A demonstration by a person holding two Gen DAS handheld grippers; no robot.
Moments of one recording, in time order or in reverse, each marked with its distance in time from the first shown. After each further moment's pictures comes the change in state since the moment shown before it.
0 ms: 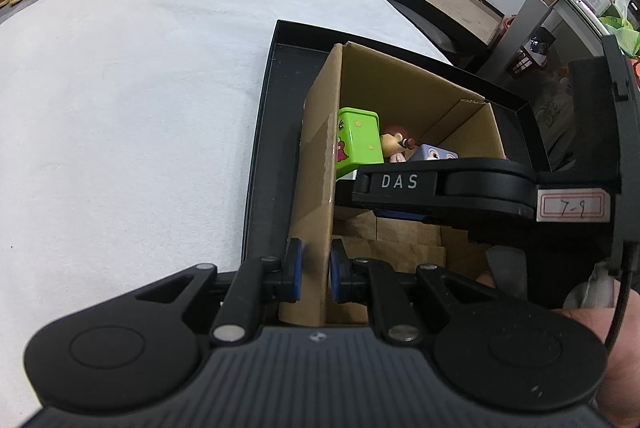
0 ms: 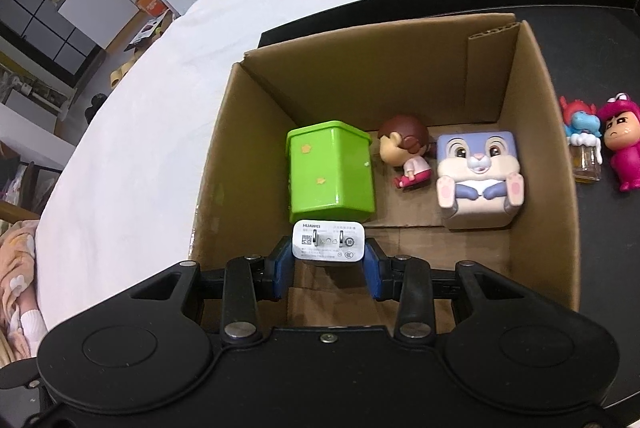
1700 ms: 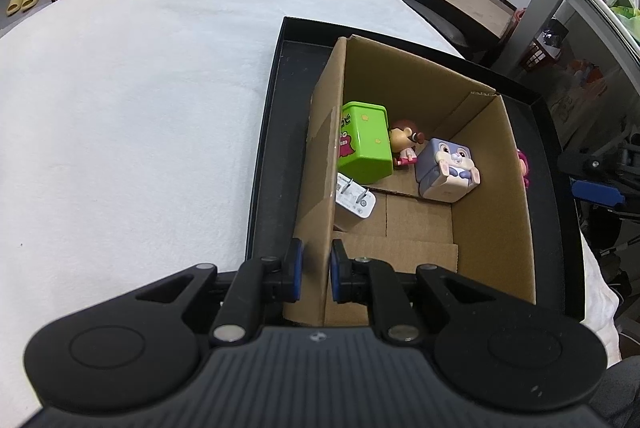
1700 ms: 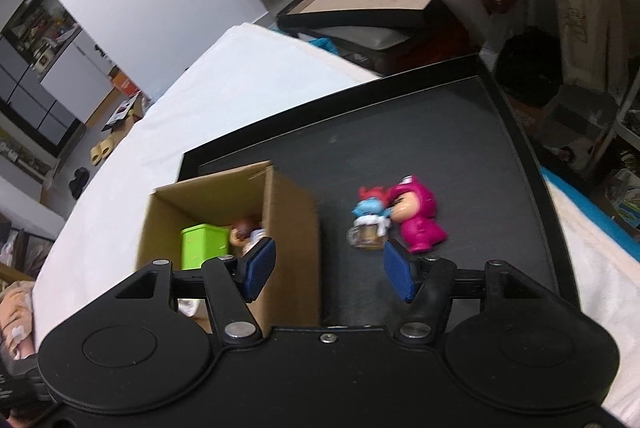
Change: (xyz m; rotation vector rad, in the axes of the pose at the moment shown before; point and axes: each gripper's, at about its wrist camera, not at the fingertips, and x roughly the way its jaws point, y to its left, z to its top) left arm 0.005 -0.010 -0.002 0.010 0.003 0.065; right arm -0.113 -0.114 0.017 0.084 -0.217 -0.075
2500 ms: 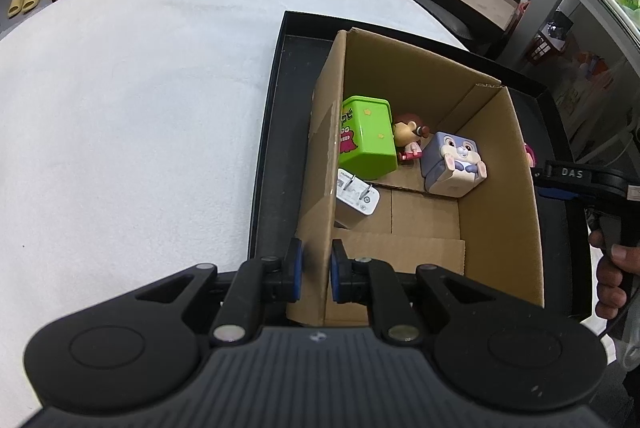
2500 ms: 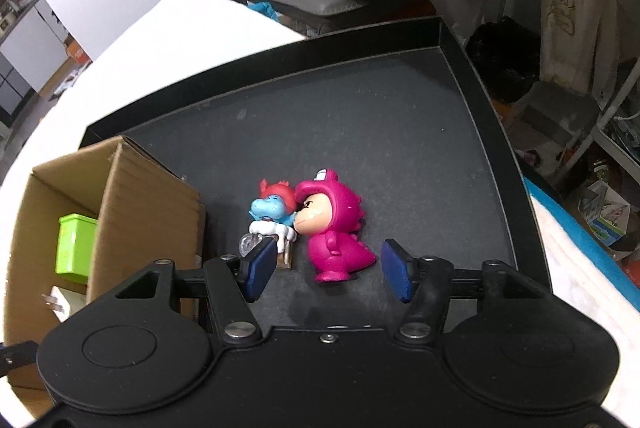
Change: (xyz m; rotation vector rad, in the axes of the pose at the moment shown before) left arm 0.007 -0.004 0.000 0.013 0.015 0.020; right arm 0.079 -0.039 0.002 -0.077 0.053 -0.147
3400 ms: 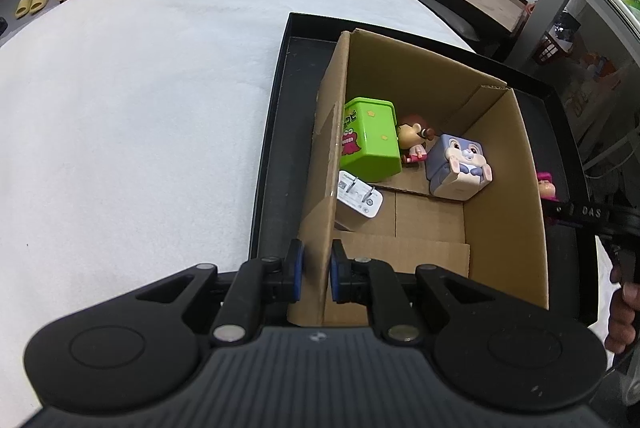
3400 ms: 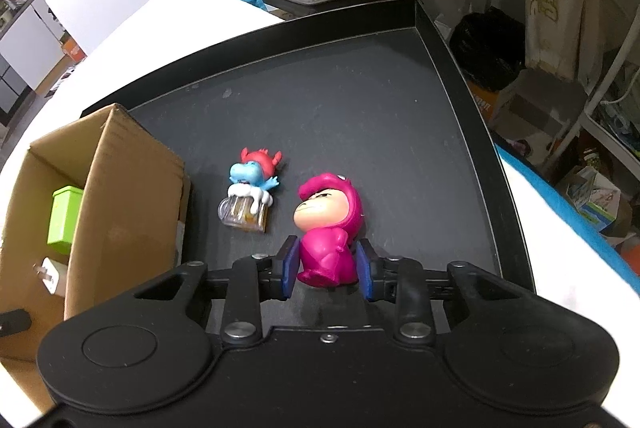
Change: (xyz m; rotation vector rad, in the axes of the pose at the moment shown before) left arm 0.000 -0.003 -0.001 -0.012 -0.007 0.028; right arm -0.015 -0.014 -0.024 0.012 0.001 -0.005
